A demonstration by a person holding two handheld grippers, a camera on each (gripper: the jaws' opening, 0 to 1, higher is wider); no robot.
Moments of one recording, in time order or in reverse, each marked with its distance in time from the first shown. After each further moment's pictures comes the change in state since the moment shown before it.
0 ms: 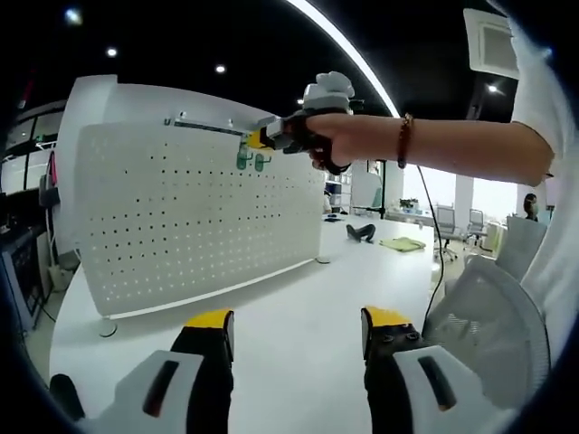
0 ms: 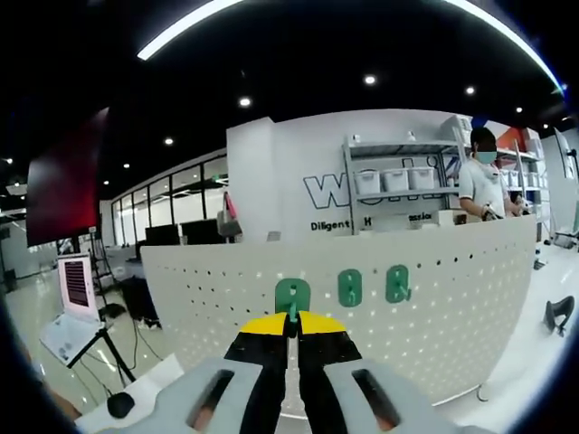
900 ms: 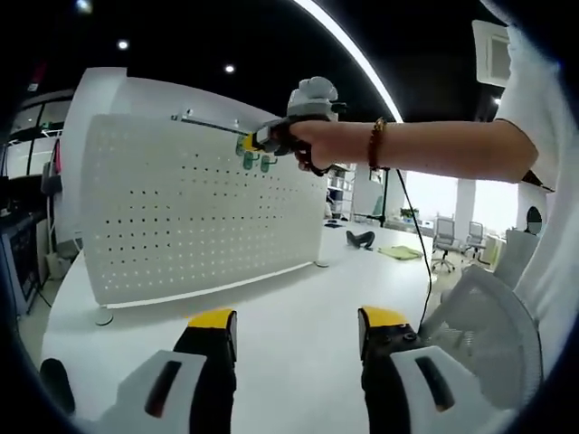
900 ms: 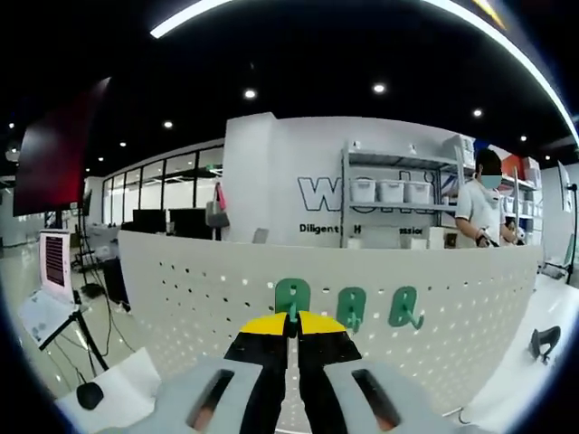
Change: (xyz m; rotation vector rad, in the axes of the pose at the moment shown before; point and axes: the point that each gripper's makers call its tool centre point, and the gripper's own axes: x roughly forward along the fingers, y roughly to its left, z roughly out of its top) left arm -0.009 0.002 -0.002 -0.067 -0.037 -0.004; right arm 0.035 -0.006 0.001 -0.112 0.000 -0.060
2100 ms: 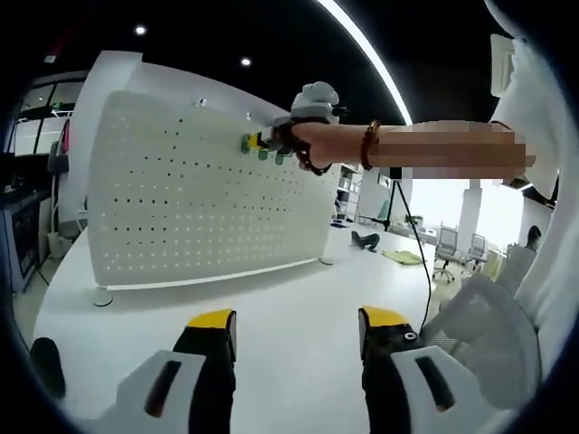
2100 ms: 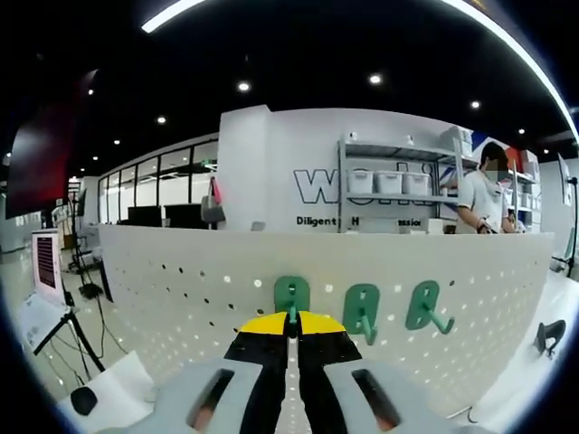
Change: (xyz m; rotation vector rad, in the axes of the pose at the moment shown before) left arm 0.001 0.017 -0.013 -0.071 0.023 0.024; right arm 0.039 -0.008 -0.016 0.009 0.042 -0.010
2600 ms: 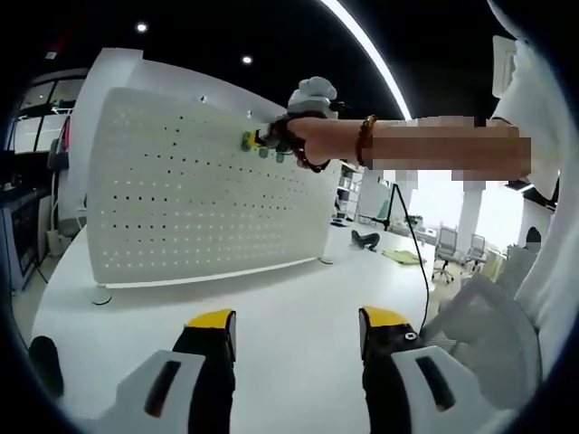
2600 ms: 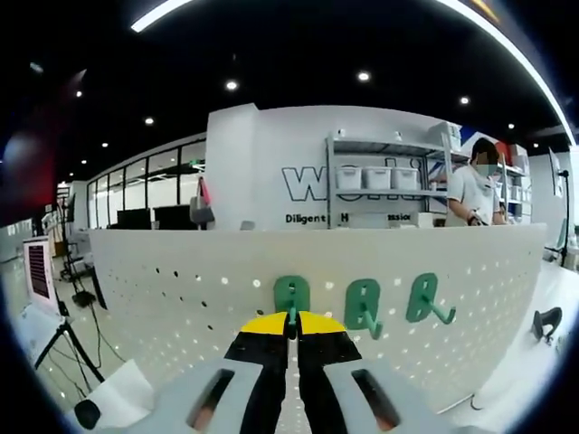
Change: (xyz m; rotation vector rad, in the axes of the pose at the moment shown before) left arm 0.002 0.000 0.001 -0.013 0.002 0.002; right arm -0.002 0.001 0.000 0.059 0.015 -0.068
